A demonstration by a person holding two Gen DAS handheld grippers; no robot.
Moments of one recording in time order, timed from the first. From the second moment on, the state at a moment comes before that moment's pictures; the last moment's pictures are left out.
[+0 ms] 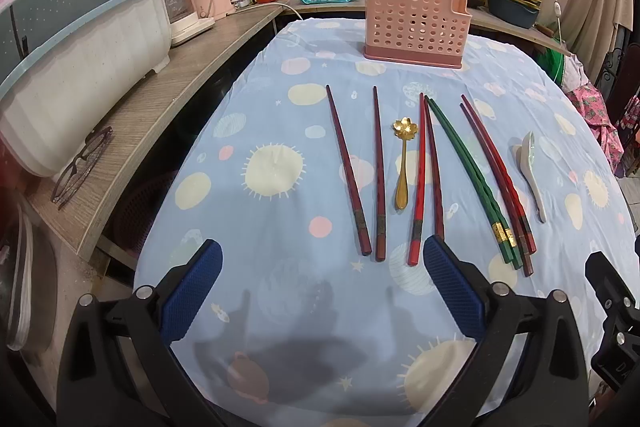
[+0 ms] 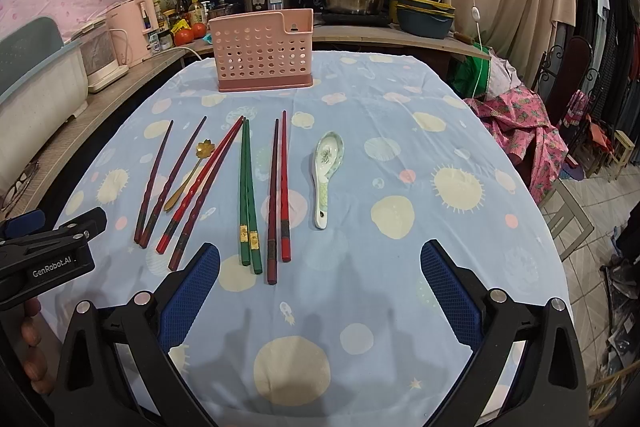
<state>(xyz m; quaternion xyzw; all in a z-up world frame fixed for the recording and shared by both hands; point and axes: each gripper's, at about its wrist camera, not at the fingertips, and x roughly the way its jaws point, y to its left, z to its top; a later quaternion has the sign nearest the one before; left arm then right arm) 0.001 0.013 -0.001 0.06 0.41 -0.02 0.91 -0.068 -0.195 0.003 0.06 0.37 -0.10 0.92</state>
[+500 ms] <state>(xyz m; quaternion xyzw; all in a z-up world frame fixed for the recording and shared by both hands) 0.001 0.013 -0.001 0.06 0.41 -0.02 0.91 -0.068 -0.193 0.004 0.06 0.37 -0.10 0.92</state>
